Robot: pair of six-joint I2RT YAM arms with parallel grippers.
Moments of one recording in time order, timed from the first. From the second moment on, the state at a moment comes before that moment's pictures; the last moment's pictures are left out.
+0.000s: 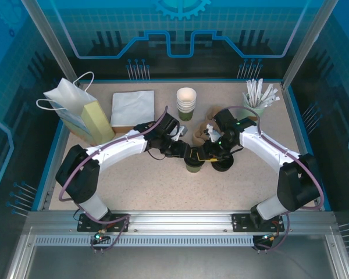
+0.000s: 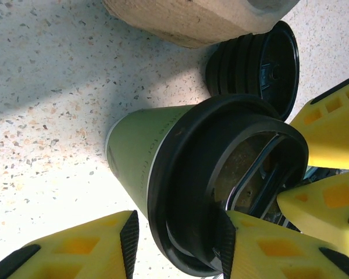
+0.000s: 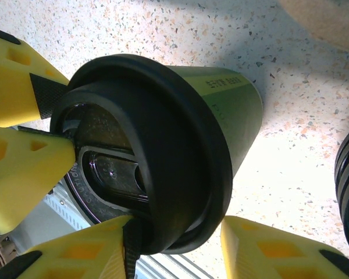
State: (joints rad) left arm -0.67 1.65 1.18 -0.57 0.43 -0.56; right arm 0.43 1.51 1.10 -0.96 -0.53 0.31
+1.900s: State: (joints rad) left arm -0.51 1.12 0.93 -0.54 0.10 -0.69; right arm 0.75 1.62 1.35 -1.11 -0.02 0.18
